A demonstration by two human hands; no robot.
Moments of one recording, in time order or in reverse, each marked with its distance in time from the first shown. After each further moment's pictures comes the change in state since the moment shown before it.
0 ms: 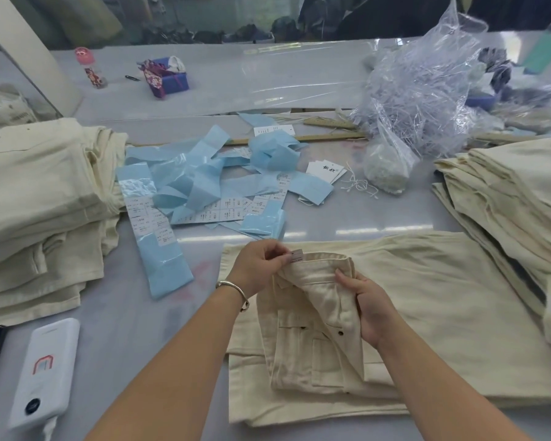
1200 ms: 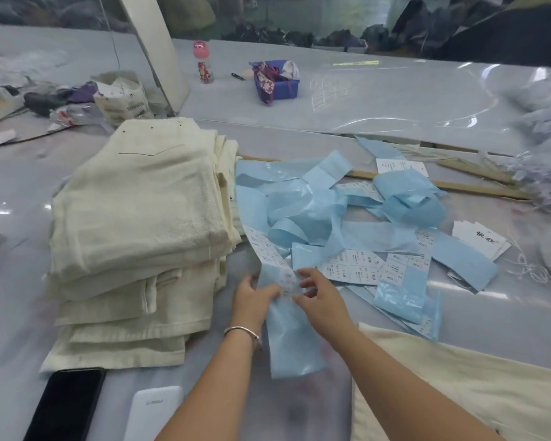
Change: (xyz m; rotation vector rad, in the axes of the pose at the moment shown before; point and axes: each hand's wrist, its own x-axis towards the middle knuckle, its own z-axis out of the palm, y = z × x) left_hand 0.054 -0.127 -0.222 -0.565 0.595 -0.487; right_hand 0.207 0.119 0.262 -1.144 -0.109 -0.291
